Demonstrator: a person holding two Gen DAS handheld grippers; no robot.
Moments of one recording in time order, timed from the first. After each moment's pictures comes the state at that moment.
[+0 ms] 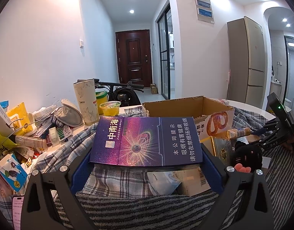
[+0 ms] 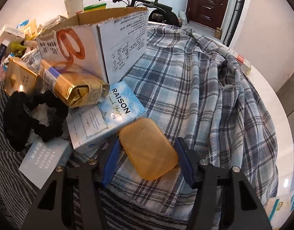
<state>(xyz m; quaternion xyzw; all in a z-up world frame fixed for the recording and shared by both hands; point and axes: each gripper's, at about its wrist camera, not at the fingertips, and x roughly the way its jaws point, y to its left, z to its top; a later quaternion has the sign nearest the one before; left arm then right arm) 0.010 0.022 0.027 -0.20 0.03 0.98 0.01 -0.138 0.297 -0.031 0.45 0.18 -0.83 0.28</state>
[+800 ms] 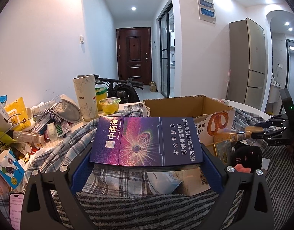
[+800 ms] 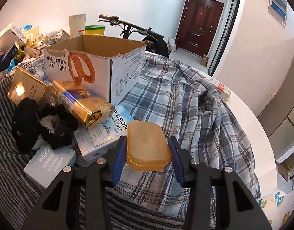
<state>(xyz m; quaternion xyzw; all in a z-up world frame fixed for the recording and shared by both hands) 0.008 0.019 0.026 -0.21 0.01 0.98 0.01 -0.106 0.301 -0.001 0.34 0.20 -0.88 0.26</state>
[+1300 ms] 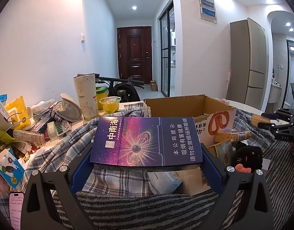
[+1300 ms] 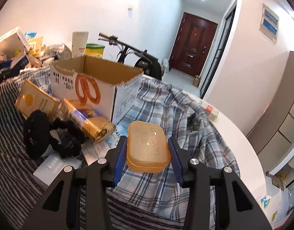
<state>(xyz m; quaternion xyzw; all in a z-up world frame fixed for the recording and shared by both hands) 0.009 0.019 0.025 -0.21 0.01 0.98 0.01 -0.078 0.305 0.025 0.25 0.20 -0.92 0.24</state>
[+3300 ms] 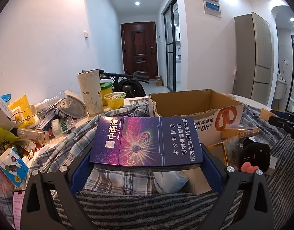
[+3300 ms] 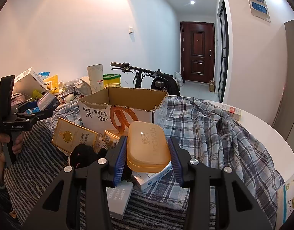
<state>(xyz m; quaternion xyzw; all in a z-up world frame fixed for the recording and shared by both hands) 0.002 0.018 0.022 -0.23 0.02 0.97 -0.01 -0.047 0.296 0.033 0.22 0.06 -0.92 0.31</state>
